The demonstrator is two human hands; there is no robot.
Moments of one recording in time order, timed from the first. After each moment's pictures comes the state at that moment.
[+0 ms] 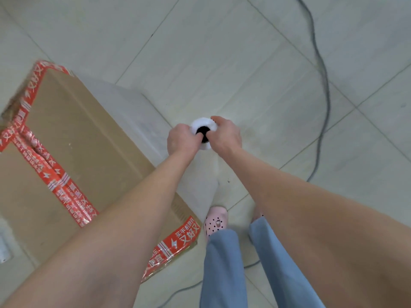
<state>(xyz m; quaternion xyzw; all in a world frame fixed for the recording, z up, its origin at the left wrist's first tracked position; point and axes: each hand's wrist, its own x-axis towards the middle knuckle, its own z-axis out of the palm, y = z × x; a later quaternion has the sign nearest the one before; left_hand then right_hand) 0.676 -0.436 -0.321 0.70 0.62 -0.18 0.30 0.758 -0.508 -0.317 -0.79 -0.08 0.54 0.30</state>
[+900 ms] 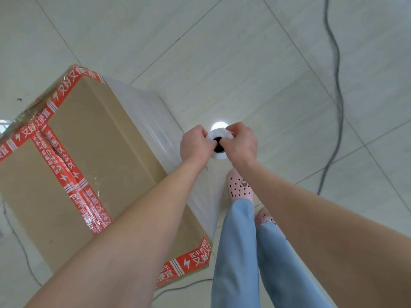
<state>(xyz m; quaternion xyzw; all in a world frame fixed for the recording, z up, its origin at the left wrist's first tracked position) 0.690 -0.379 -0.305 0.68 0.63 -0.16 0.33 0.772 -0.448 -0.311 -0.82 -0.10 0.49 0.27</state>
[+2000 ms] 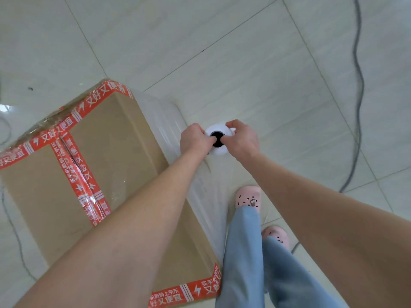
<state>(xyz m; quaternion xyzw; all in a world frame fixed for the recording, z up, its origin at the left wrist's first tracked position) 0.680 -0.281 -0.318 0.57 0.71 -0.14 0.38 0.780 -0.344 -0.312 -0.79 -0.15 0.55 0.21</state>
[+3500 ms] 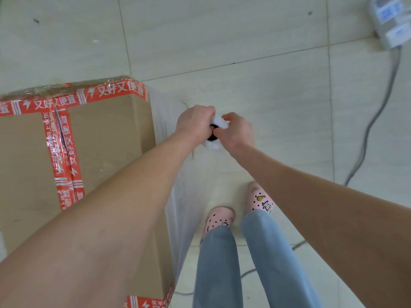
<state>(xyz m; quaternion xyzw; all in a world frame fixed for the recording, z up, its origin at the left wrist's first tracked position) 0.697 -0.172 -0.318 0.75 0.58 -0.19 0.27 0.802 -0.221 -0.310 -0.77 -0.32 0.55 0.09</state>
